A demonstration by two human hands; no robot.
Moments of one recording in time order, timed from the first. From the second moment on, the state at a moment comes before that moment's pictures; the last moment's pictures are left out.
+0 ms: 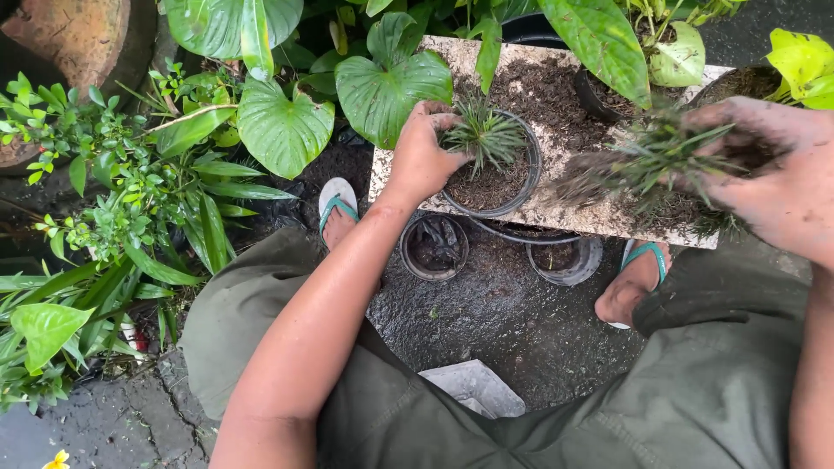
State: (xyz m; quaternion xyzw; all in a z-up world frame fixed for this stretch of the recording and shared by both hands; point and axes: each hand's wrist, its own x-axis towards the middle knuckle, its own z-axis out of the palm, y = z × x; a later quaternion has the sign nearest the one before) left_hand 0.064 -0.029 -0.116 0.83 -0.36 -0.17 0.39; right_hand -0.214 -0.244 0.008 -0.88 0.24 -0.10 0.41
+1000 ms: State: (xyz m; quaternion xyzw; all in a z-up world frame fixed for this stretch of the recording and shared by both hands) left_hand 0.085 -0.017 -0.130 0.78 -0.33 -0.30 0.43; right_hand -0.092 -0.154 0.014 -0.96 0.15 -0.03 0.25
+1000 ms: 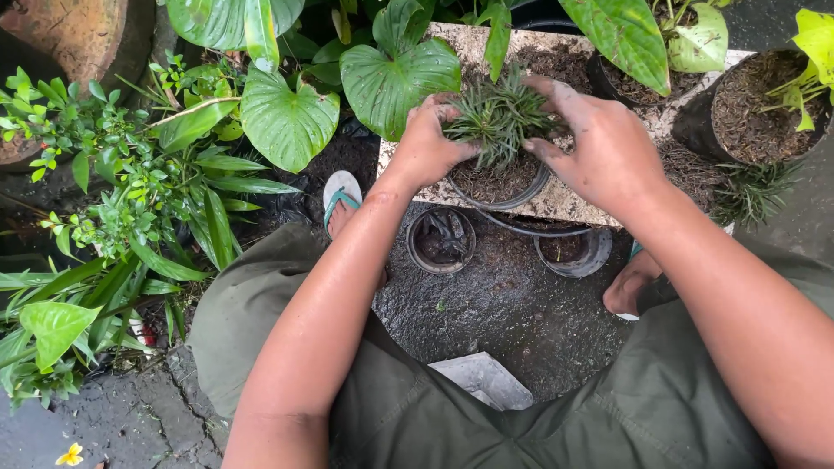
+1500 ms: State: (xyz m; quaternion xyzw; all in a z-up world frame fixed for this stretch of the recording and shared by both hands) left_hand 0.093 -0.022 -0.126 0.75 -0.36 -0.30 0.46; right_hand -0.087 -0.119 -0.045 -0.97 0.03 0.25 0.08
